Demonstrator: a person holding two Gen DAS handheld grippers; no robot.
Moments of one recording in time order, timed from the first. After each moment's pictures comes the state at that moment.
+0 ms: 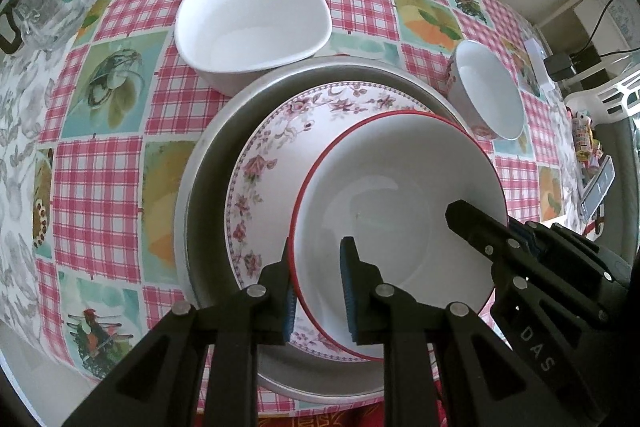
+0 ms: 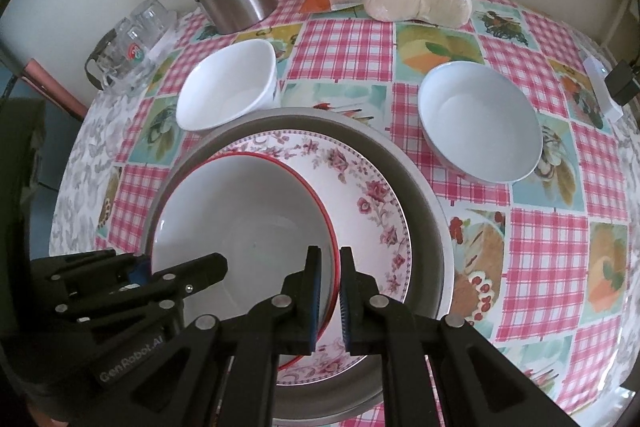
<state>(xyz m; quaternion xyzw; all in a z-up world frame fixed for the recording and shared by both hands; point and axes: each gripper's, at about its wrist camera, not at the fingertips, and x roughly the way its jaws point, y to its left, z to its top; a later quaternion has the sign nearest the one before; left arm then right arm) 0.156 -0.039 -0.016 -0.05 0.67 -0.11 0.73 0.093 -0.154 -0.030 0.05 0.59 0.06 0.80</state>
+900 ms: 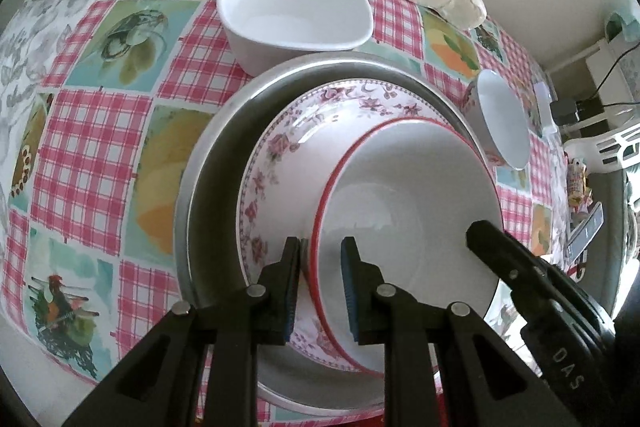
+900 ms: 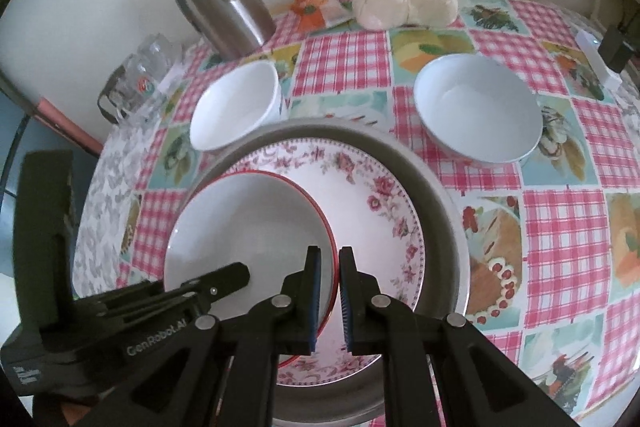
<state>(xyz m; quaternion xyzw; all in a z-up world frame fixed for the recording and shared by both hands) 0.130 -0.015 -0.032 -0.14 0.65 -0.08 0.75 0.074 -0.165 -0.026 0.12 0.55 0.07 0.82</state>
